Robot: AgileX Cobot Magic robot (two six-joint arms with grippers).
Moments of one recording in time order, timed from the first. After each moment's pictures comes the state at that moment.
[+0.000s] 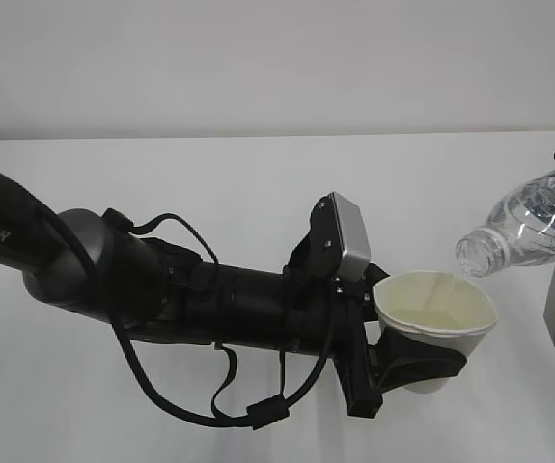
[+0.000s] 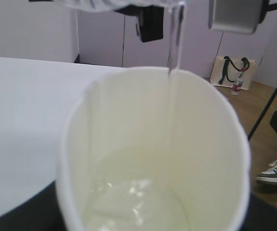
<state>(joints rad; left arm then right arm) -0.79 2.16 -1.07 1.00 -1.02 -0.57 0.11 1.24 -0.27 -0.09 -0.73 -1.59</state>
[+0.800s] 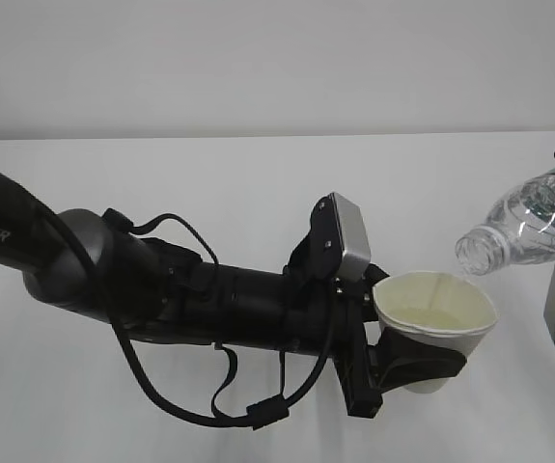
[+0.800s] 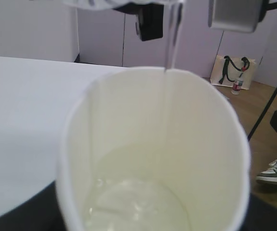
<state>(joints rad) -0.79 2.16 -1.07 1.00 -1.02 -0.57 0.11 1.24 -0.27 -0.09 -0.73 -1.59</state>
